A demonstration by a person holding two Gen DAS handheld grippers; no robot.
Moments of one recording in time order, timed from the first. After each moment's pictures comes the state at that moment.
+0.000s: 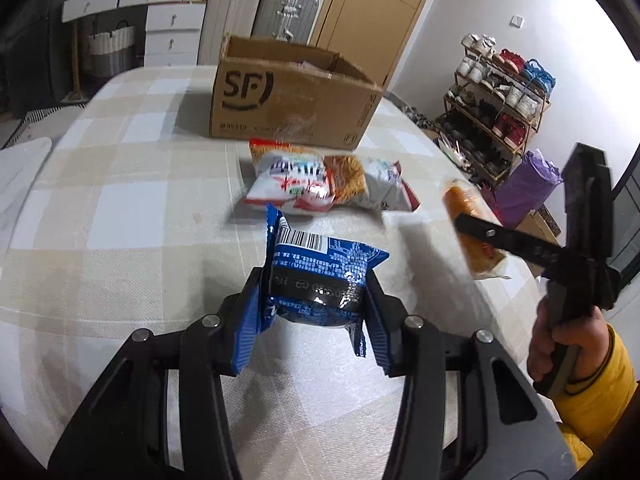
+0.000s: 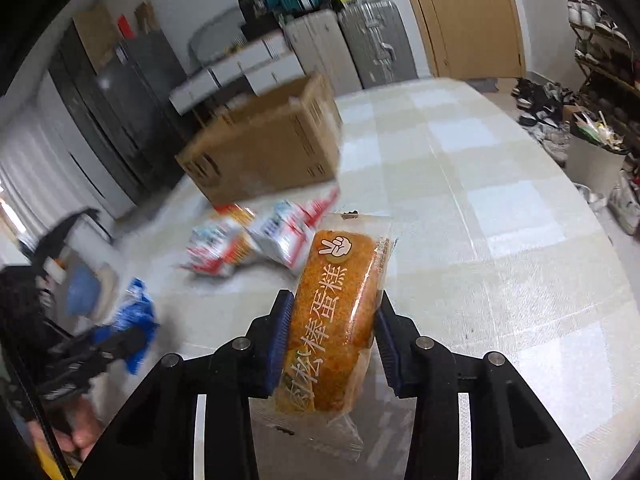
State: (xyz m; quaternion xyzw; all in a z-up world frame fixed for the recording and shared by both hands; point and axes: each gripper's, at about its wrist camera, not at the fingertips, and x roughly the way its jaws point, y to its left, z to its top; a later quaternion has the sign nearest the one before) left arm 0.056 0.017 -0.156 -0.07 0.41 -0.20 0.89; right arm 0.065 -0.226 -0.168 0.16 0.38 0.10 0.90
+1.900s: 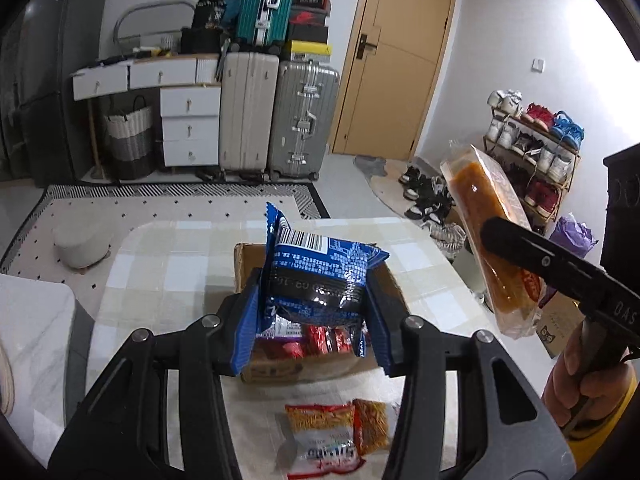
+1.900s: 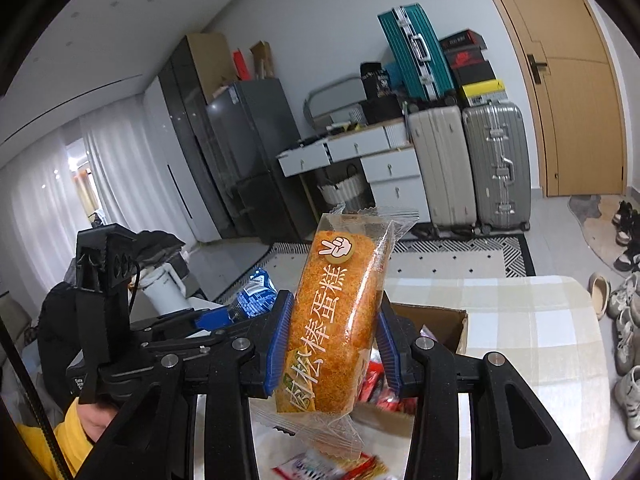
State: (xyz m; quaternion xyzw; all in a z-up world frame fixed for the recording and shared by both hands) left arm 0.255 0.005 0.042 -0.05 0.33 -0.15 0.93; right arm 0.247 -0.177 0.030 0.11 0.24 0.26 0.93
